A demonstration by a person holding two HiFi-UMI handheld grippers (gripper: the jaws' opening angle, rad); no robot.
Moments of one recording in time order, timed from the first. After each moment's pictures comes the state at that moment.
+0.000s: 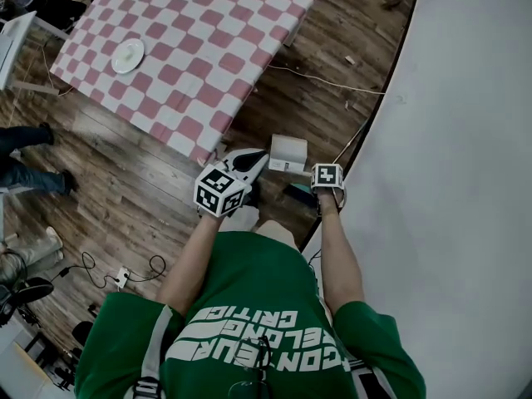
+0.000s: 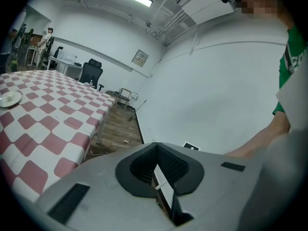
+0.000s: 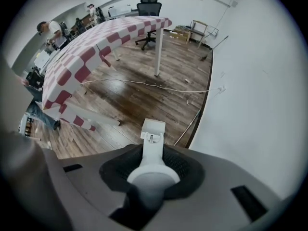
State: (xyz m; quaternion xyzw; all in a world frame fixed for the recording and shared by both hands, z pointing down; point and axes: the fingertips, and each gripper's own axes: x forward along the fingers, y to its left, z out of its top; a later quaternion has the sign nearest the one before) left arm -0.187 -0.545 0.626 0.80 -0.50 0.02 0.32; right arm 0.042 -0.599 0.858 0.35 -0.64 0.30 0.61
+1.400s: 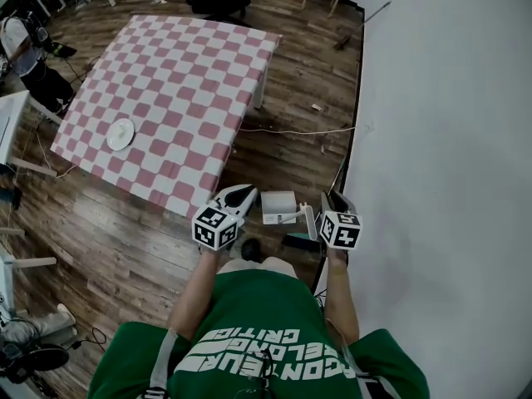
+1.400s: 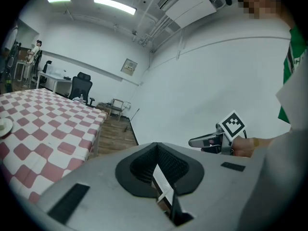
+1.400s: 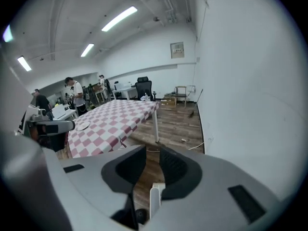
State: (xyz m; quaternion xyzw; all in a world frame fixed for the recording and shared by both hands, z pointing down) left arm -0.178 -0.561 0.564 0.84 -0.49 0.02 0.25; right arm 0.025 -0.629 0.592 0.47 -0.81 0.21 0.29
